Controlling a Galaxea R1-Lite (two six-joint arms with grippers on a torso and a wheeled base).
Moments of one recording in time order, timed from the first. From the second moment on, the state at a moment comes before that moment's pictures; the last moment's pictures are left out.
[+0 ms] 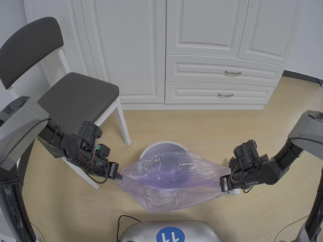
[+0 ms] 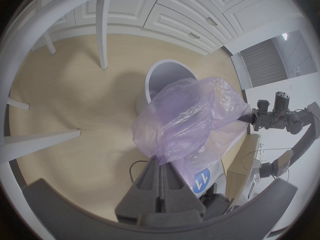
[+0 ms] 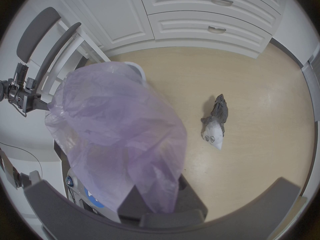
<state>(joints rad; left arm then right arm) -0.24 2.15 -1.10 0.07 -0.43 -0.03 0.39 2.10 -0.74 -0.41 0.01 0.20</state>
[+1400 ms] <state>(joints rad) -0.23 2.22 -1.21 -0.12 -0.35 -0.37 0.34 2.17 -0.77 -0.57 0.01 0.36</state>
